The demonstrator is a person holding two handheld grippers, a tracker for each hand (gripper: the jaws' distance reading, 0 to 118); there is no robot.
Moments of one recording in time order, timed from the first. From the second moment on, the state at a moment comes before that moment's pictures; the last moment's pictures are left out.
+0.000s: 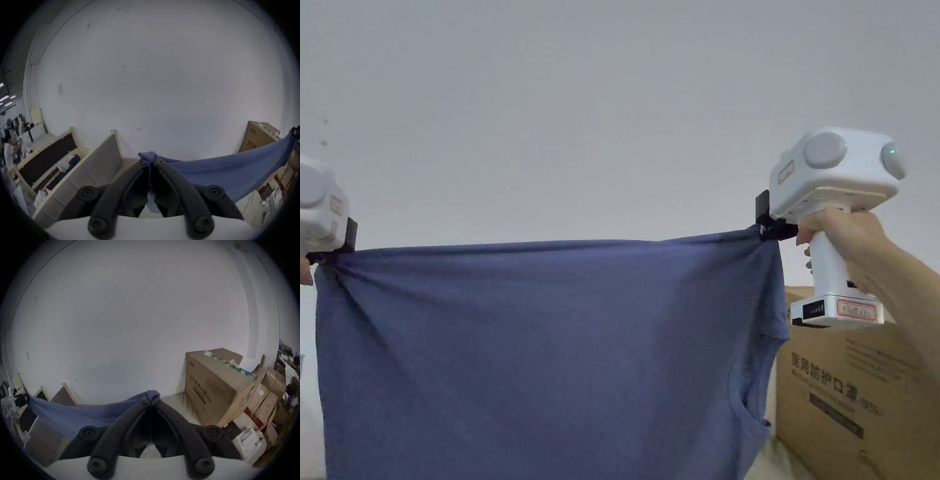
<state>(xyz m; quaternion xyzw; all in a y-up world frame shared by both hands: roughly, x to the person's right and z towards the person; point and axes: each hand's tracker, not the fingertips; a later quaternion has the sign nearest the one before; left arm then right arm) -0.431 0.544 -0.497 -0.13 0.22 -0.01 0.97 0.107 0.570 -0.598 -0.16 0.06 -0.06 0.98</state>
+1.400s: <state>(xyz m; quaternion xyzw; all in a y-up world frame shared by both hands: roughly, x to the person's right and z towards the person) -0.421 0.042 -0.316 -0.44 0.17 0.05 0.88 0.153 0.070 -0.431 -0.48 0.10 -0.10 0.86</state>
